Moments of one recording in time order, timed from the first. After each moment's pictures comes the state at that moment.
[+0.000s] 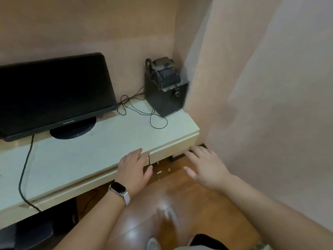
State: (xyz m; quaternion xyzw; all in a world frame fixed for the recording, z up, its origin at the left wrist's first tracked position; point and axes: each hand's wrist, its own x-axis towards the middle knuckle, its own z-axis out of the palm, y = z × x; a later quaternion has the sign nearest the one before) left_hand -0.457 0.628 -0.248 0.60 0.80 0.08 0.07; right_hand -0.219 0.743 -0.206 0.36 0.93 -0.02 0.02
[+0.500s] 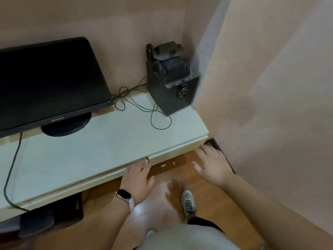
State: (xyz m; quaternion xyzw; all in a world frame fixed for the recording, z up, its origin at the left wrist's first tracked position) left_hand -0.452 0.697 -0.314 0.56 0.81 0.03 0.19; right_hand -0.226 0.869 -0.282 0.39 0.92 -0.09 0.07
